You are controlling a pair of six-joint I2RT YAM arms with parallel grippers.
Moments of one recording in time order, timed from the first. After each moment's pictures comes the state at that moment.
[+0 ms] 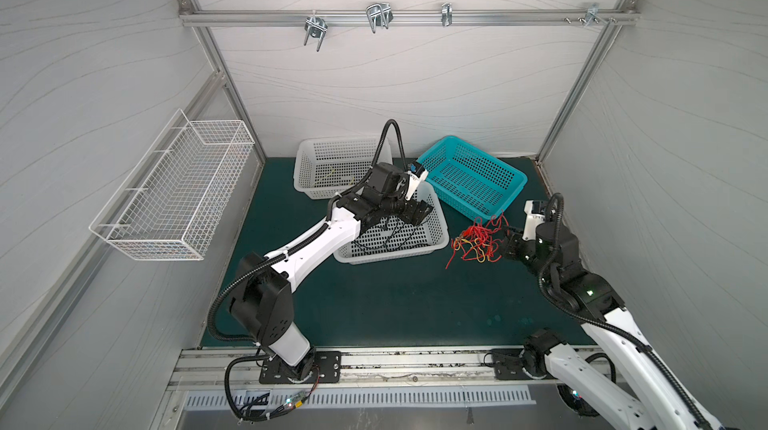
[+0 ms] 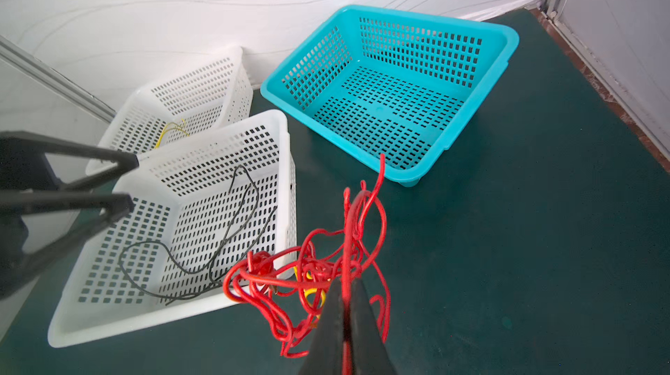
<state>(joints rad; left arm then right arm) -0.64 1.59 1.33 -0.37 0.29 0.01 0.44 0.68 0.79 -0.58 0.16 0.46</state>
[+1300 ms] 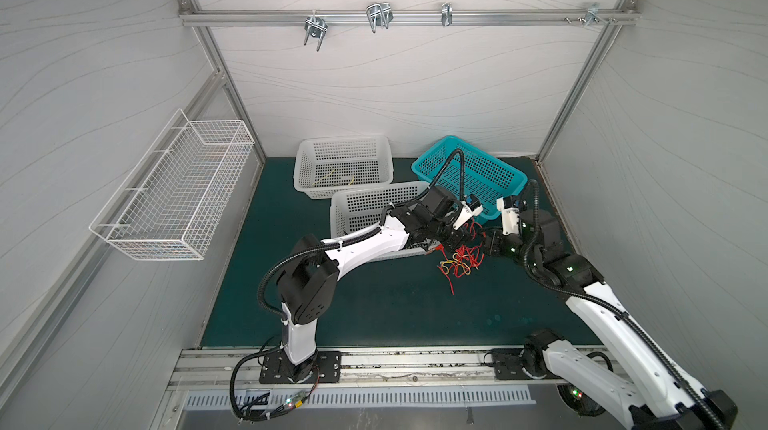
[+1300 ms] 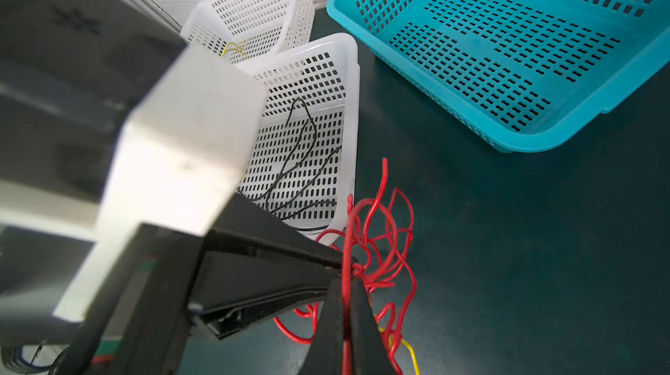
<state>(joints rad) -0.88 1.86 1.49 -0.35 0.39 0.00 0.43 0.85 0.80 -0.53 -0.17 0.41</state>
